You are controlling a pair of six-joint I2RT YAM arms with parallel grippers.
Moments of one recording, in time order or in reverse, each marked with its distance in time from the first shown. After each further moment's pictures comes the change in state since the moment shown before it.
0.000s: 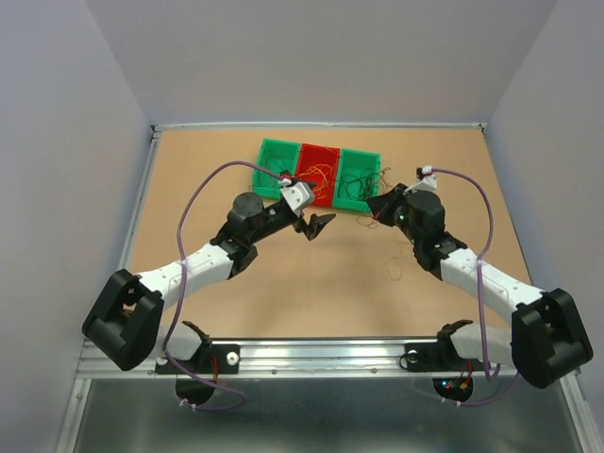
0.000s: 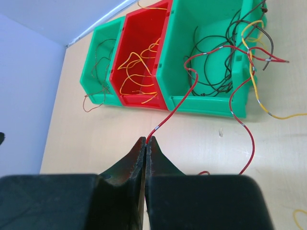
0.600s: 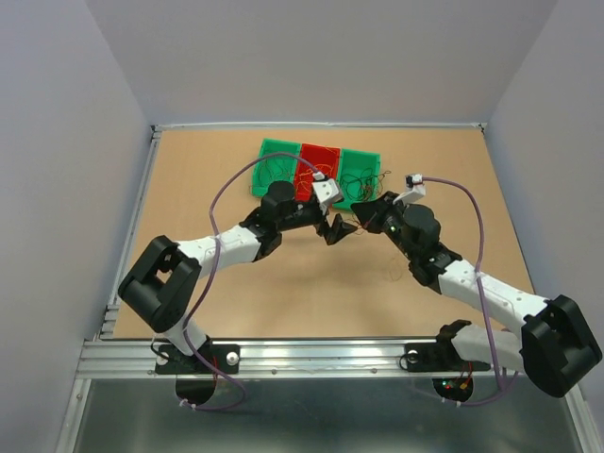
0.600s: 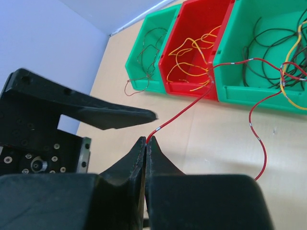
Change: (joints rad) left arm -0.043 0.246 0.161 -0.084 0.153 -0.080; right arm 0.140 -0.064 -0.063 0.134 0.033 0.023
